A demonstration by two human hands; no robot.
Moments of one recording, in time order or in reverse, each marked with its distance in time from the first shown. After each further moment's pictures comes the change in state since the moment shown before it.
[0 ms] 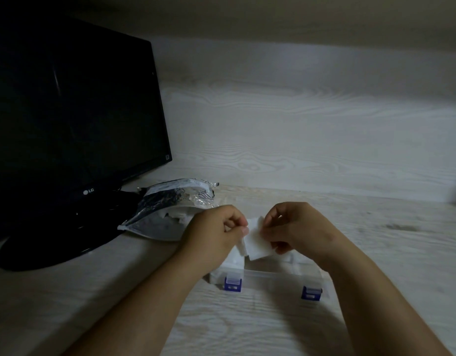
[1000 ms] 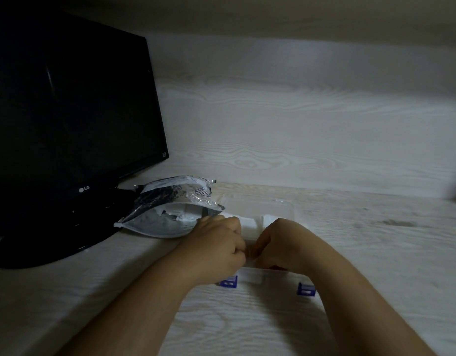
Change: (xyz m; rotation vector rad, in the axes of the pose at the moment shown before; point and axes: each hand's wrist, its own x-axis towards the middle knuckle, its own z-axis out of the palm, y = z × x) left_hand -0.004 -0.006 0.001 0.662 -0.295 0.383; right_hand 0.007 0.004 0.023 -0.612 -0.159 0.183
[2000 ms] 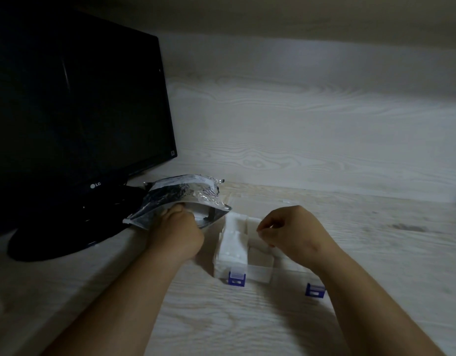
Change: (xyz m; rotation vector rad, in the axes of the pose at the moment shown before) left_hand -0.012 -0.050 -0.004 -0.029 0.022 -0.784; right_hand -0.007 0.000 -0.002 0.238 0.298 -0.193
